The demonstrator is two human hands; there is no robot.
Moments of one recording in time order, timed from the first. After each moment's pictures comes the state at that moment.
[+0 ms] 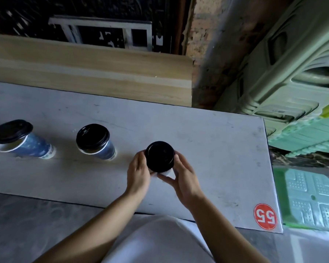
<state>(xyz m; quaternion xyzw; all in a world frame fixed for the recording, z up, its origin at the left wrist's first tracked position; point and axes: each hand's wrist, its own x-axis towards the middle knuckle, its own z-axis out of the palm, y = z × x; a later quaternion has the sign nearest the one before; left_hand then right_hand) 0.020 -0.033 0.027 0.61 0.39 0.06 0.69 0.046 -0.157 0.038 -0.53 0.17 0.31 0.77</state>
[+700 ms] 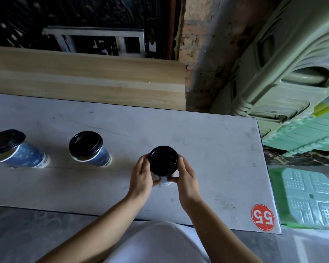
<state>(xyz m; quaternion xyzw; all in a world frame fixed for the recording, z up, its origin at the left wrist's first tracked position) 0.025 -0.050 0.032 0.61 0.36 0.01 0.70 0.049 -0.168 0.032 -0.66 0.14 0.20 0.71</state>
